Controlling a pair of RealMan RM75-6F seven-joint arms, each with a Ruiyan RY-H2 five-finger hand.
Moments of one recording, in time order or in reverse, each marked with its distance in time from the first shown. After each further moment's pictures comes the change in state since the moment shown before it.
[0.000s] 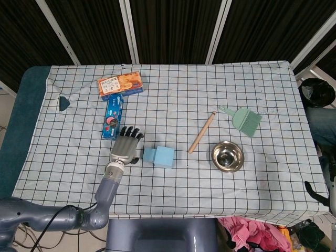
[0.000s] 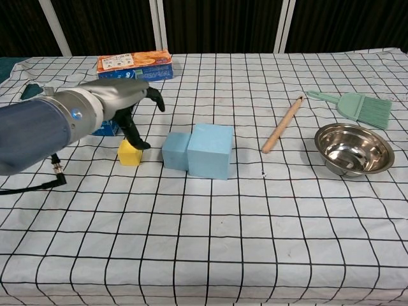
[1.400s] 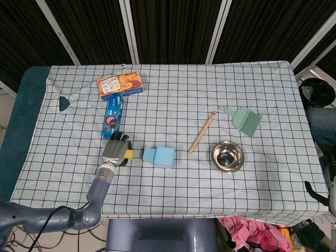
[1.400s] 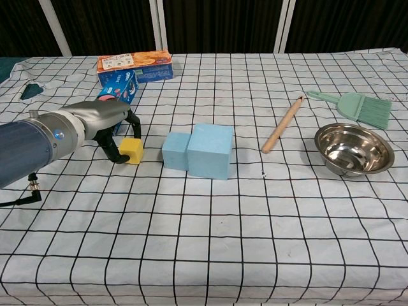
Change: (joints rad) left arm 0.052 -0.014 0.043 0.103 0.004 -0.092 -0.063; right arm 0.001 -0.007 0.005 0.002 0.010 -0.001 -0.005
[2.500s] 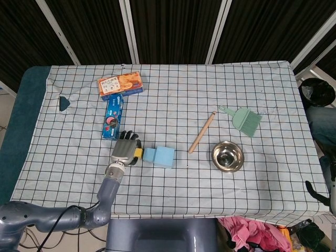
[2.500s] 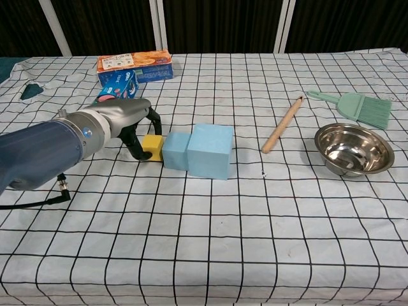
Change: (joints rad) left arm -0.032 -0.086 -0.063 0.051 -0.008 -0.008 -0.002; right arm -0.002 0.001 0.003 -0.002 0.003 0.002 0.003
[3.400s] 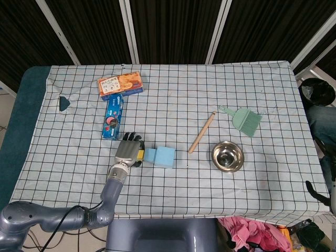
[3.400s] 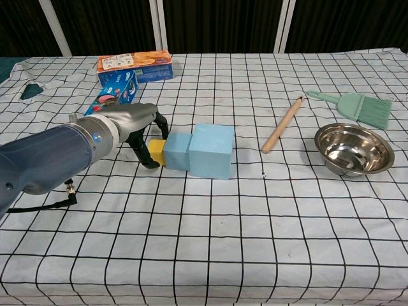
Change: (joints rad) left arm -0.013 -0.033 -0.004 0.029 -0.008 -0.011 0.017; right arm -0.001 0.001 0.002 0.000 0.000 0.001 0.005
